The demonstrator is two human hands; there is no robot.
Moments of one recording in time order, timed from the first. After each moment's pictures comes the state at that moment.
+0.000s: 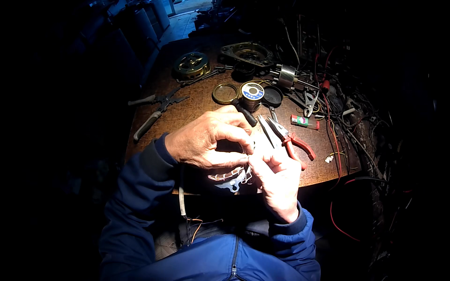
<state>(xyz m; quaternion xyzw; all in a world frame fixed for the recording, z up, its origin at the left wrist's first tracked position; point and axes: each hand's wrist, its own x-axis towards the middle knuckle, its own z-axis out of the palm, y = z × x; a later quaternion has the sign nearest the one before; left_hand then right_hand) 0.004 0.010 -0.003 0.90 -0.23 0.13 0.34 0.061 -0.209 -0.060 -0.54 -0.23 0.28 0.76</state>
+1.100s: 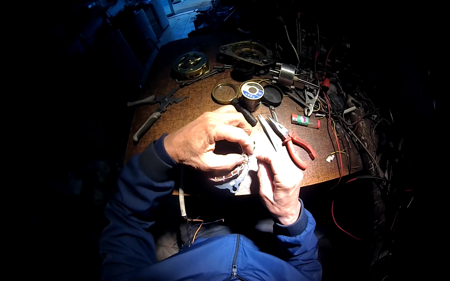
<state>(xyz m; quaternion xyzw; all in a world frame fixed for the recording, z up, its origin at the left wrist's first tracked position) 0.003 0.010 -0.003 0.90 -0.21 0.12 0.35 0.078 -0.219 -0.080 -0.70 -0.48 -0.12 0.51</state>
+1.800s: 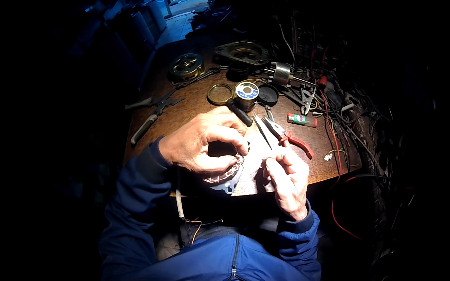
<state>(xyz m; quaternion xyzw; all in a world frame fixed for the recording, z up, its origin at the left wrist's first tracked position) 0.004 0.010 -0.002 0.91 -0.21 0.11 0.34 0.085 -0.235 -0.076 -0.60 -0.29 0.21 0.72</state>
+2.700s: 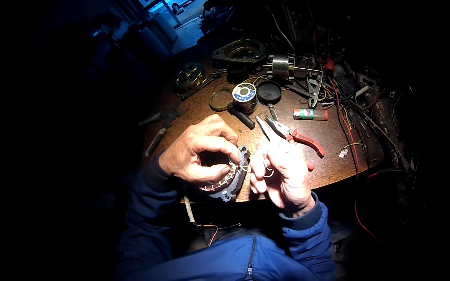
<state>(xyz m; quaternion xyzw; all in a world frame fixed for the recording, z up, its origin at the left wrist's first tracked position) 0.008 0.008 0.005 0.92 -0.19 0.08 0.33 0.102 -0.212 -0.083 -0.16 -0.19 0.46 0.85</state>
